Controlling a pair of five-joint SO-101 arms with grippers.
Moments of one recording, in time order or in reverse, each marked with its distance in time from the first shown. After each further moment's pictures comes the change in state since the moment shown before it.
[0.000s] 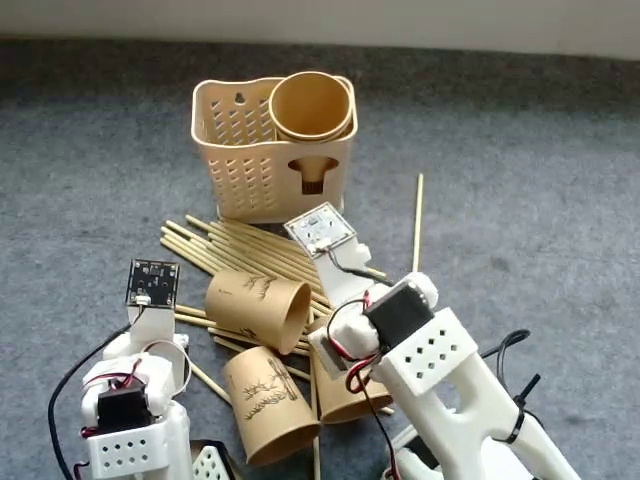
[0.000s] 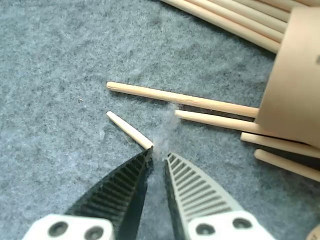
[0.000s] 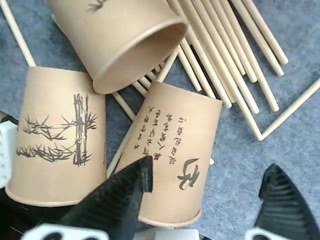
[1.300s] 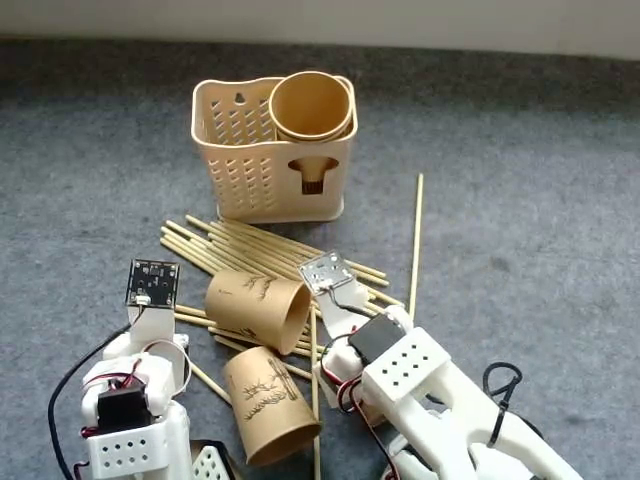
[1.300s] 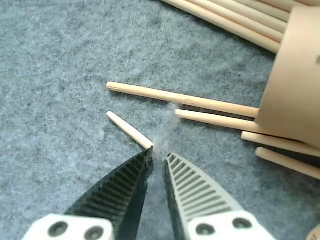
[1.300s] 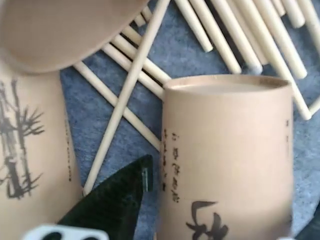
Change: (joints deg) left arm 0.0 0.0 0.0 0.0 0.0; right arm -1.7 0.0 23.7 -15.8 -7.2
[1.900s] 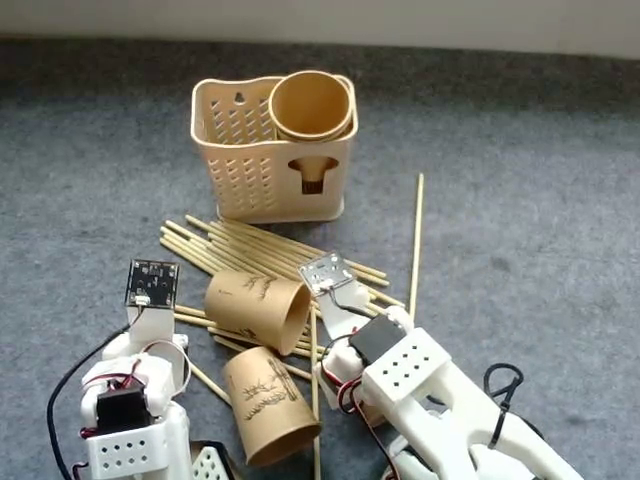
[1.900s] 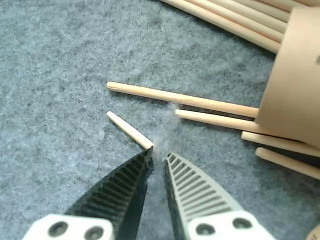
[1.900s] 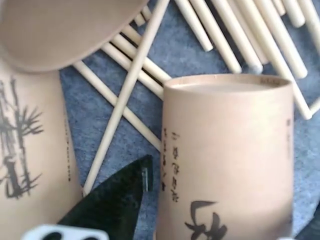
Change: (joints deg) left arm 0.0 0.0 0.0 0.0 0.0; right arm 0.0 0.0 0.3 0.0 0.0
